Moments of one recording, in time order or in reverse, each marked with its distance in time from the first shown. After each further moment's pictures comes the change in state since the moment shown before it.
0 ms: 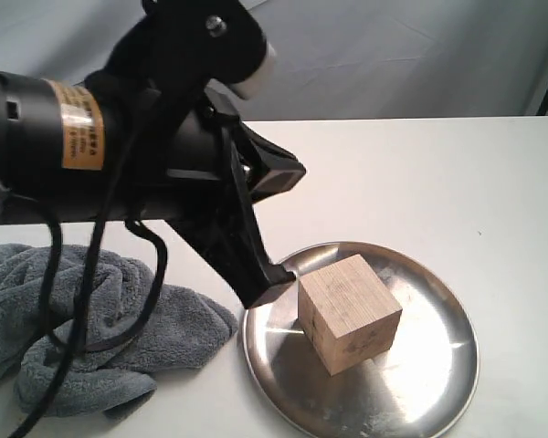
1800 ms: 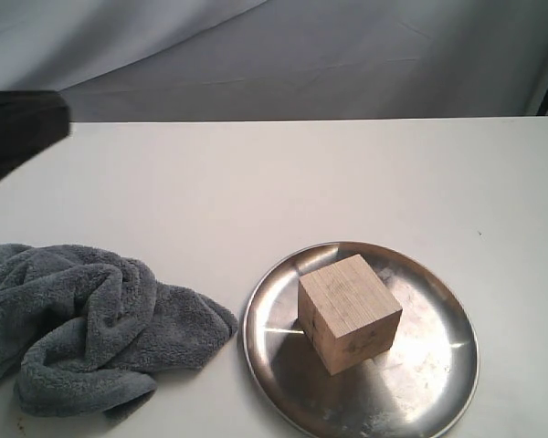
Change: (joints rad) left arm 0.135 -0.580 0.376 0.093 -0.223 -0.078; right arm 0.000 0.000 0.000 0.000 0.000 0.000
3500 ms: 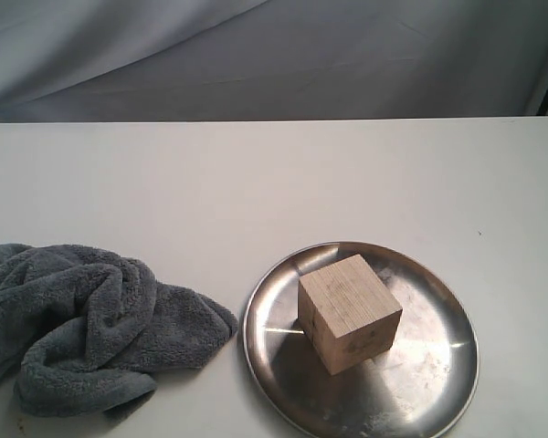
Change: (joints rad) left arm 0.728 -0.699 0.553 -0.223 -0.065 -0.060; right arm 0.000 0.000 0.000 0.000 0.000 0.000
